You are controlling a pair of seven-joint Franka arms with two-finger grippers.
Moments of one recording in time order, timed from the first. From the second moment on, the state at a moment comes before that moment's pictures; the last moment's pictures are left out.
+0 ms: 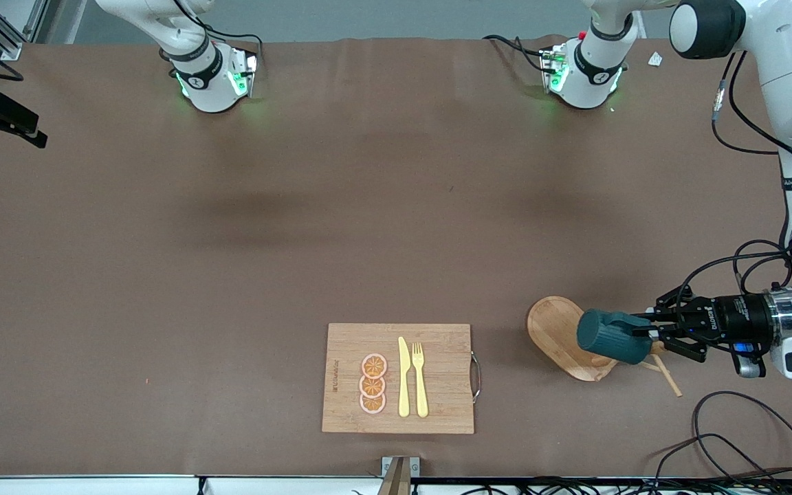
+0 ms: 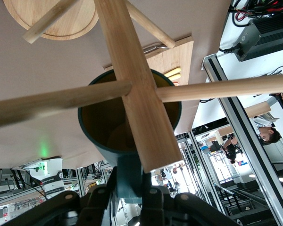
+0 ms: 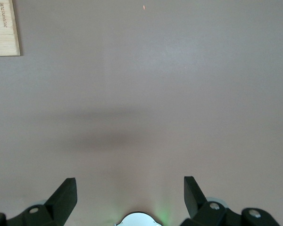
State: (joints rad) left arm 0.04 0.76 0.21 -1.18 -1.20 1.50 -0.78; right arm 0.01 -0.11 -0.07 -1.59 0.00 1.42 -0.03
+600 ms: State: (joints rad) left arm 0.04 0.77 0.21 -1.17 -1.24 1.53 -0.79; right arm 0.01 -0.11 -0.07 -1.59 0.00 1.42 -0.03
